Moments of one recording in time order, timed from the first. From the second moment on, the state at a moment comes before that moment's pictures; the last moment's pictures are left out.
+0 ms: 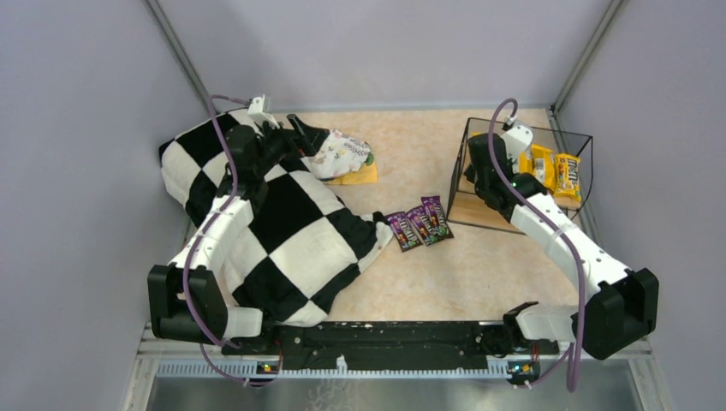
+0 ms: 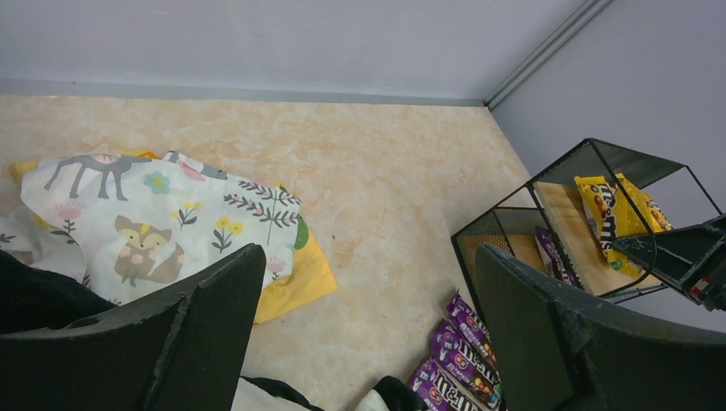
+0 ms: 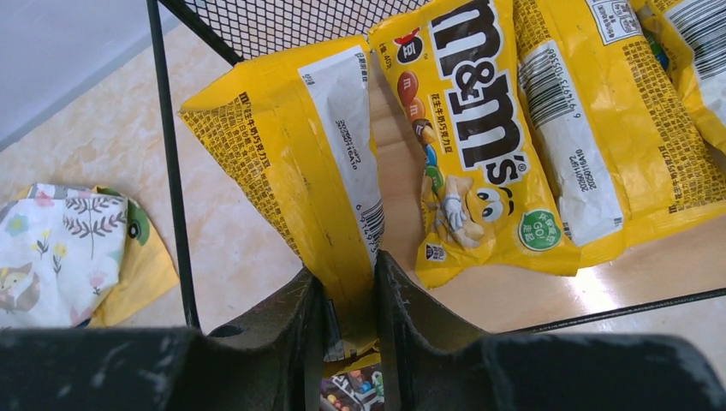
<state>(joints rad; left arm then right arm) -0.11 1.33 1.00 0.29 0.44 -0.50 0.44 1.26 1.11 -0.48 0.61 0.73</state>
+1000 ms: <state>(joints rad) -0.11 1.33 1.00 0.29 0.44 -0.50 0.42 1.22 1.12 -0.47 0.56 0.62</state>
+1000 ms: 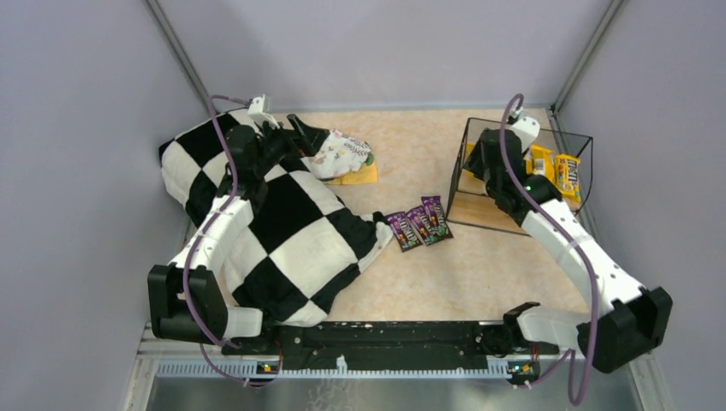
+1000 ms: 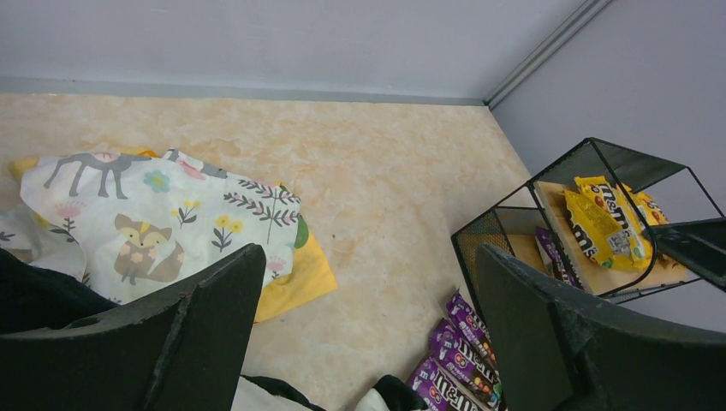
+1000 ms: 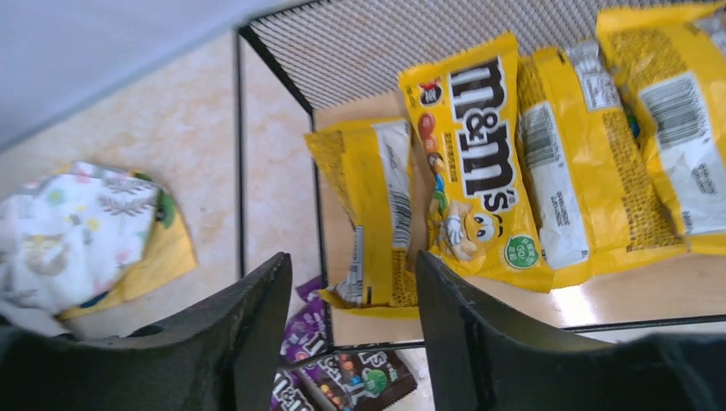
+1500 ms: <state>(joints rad) -0.11 1.33 1.00 0.28 0.44 -0.50 0.42 0.73 0.87 -0.33 -0.03 0.27</state>
